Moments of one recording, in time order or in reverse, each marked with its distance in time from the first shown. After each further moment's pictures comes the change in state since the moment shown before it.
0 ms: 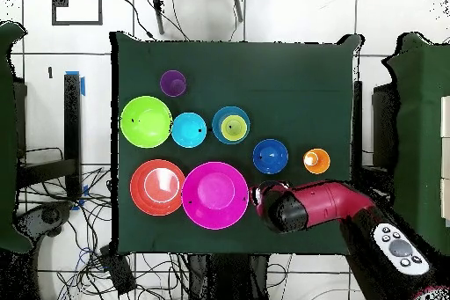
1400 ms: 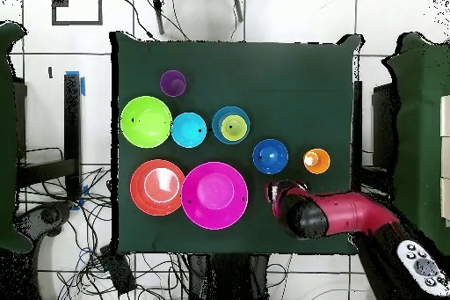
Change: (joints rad) arm -0.085 -0.052 -0.028 0.009 0.066 -0.094 0.000
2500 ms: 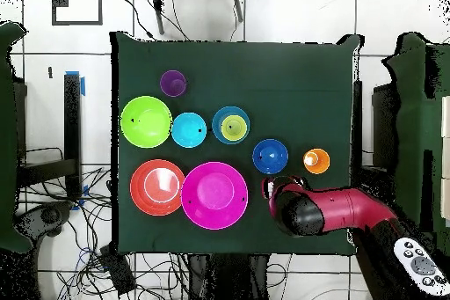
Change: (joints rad) arm 0.037 -0.022 0.017 0.007 0.010 0.009 0.000
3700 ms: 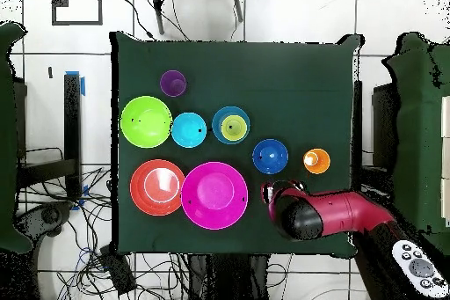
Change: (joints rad) arm 0.001 -0.001 -0.010 0.018 -0.024 0.000 0.000
